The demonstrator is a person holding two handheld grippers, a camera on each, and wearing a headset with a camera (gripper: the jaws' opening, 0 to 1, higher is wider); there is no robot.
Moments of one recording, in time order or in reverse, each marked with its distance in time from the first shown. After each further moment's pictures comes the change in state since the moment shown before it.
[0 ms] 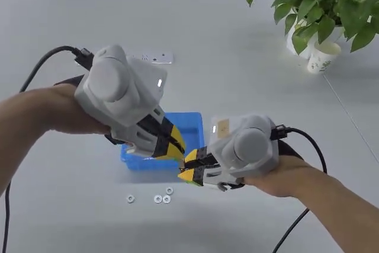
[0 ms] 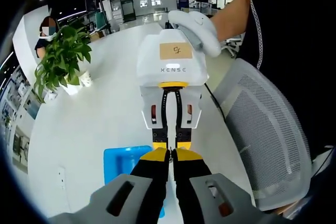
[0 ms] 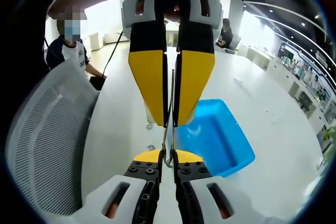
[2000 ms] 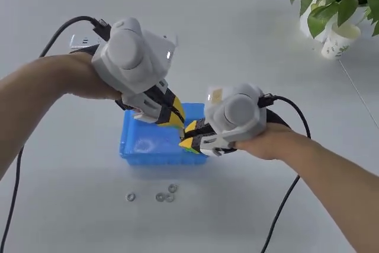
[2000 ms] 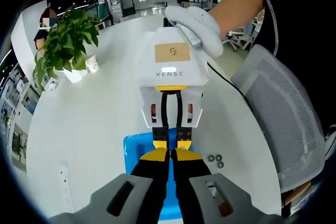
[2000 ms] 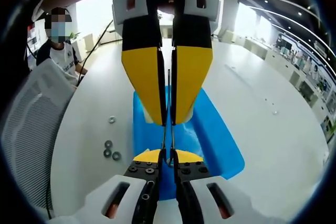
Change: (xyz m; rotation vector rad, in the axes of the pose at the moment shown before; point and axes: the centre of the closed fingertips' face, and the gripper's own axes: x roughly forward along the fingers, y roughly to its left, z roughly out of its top) left arm 0.024 0.069 -0.048 -0.001 0.051 -0.018; right arm 0.046 -0.069 -0.029 0.056 0.034 0.007
